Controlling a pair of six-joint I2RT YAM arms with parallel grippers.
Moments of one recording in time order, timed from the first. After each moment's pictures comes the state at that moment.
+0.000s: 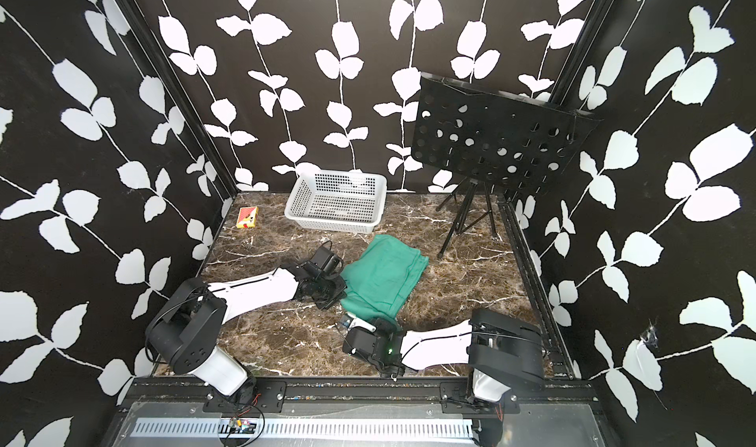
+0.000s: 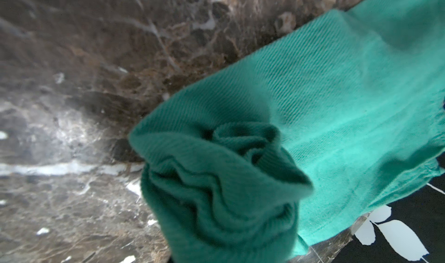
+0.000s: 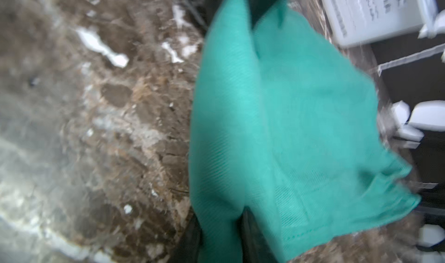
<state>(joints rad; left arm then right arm) -0.69 1.60 0.90 -0.44 0.15 -1.29 1.33 1.56 0.67 -0.14 0.62 0.04</state>
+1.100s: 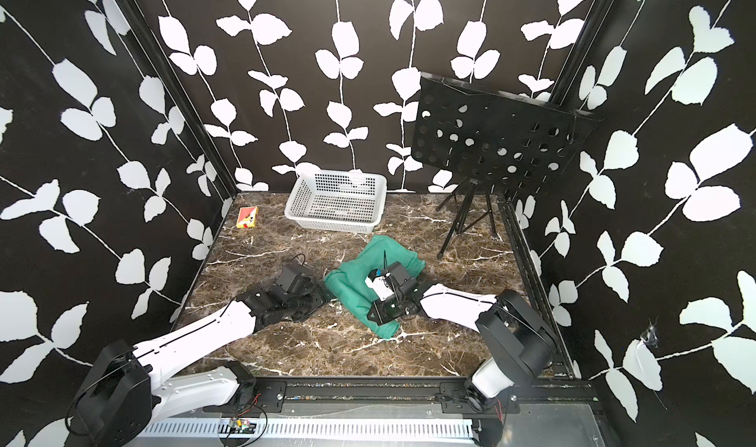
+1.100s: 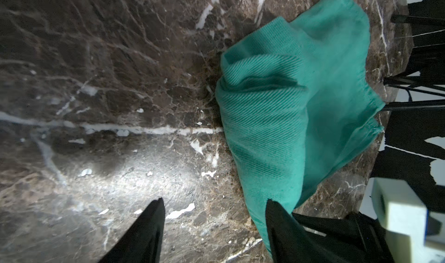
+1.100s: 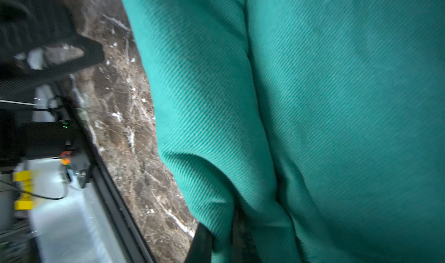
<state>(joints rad) -0.69 1.15 0.62 -0.41 0.04 -1.14 0.74 1.55 0.76 -0.24 -0.55 0.34</state>
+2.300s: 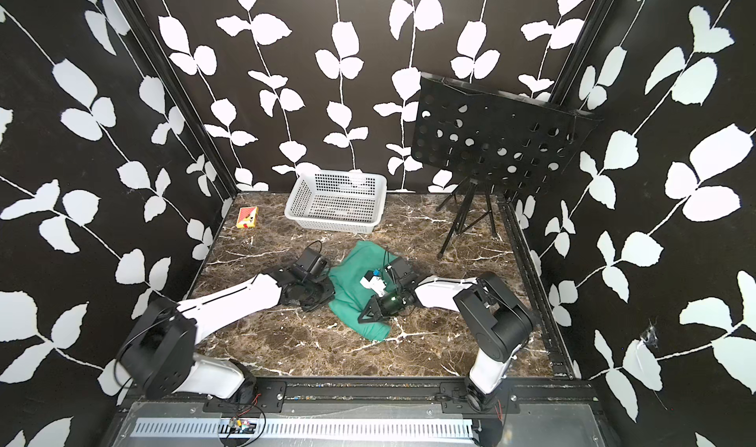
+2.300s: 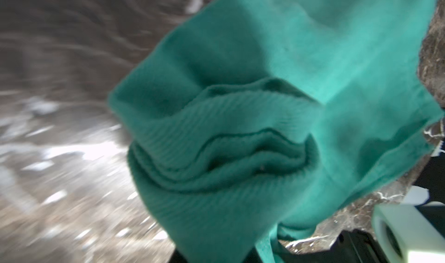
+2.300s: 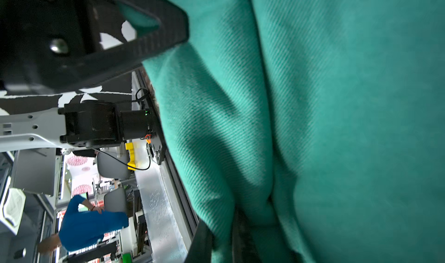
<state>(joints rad) -0.65 1.40 0.84 -0.59 0.08 -1.09 0.68 1.72 0.82 -0.16 -0.91 0.38</state>
